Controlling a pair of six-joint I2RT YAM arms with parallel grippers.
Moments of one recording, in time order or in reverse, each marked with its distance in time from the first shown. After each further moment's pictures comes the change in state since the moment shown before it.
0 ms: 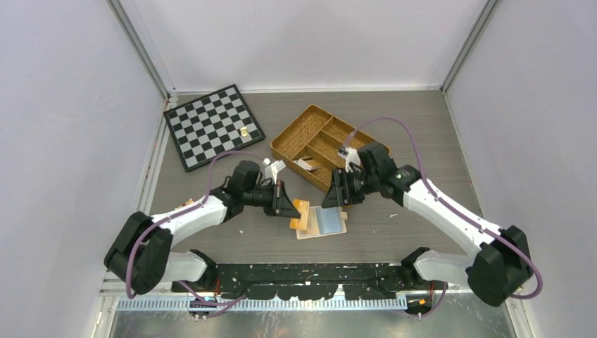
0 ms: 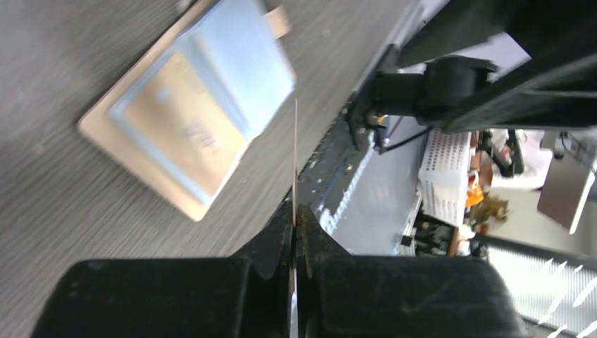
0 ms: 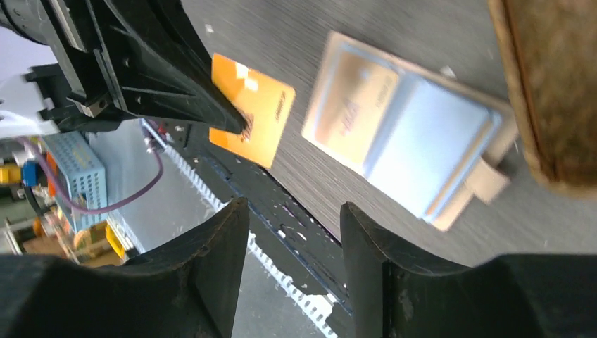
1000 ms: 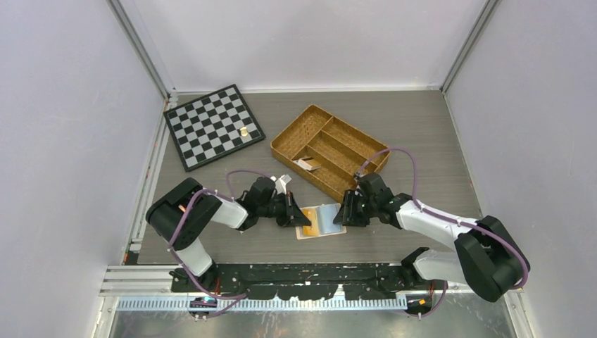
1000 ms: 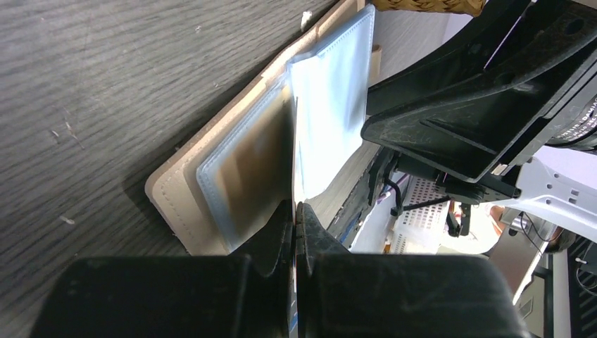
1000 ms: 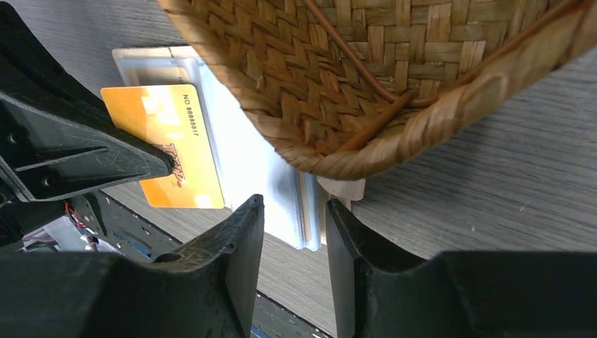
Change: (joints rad) left arm -0.116 0.412 -0.165 0.579 -0.202 -0.390; right arm 0.000 -0.029 -0.501 0.398 0.285 0.323
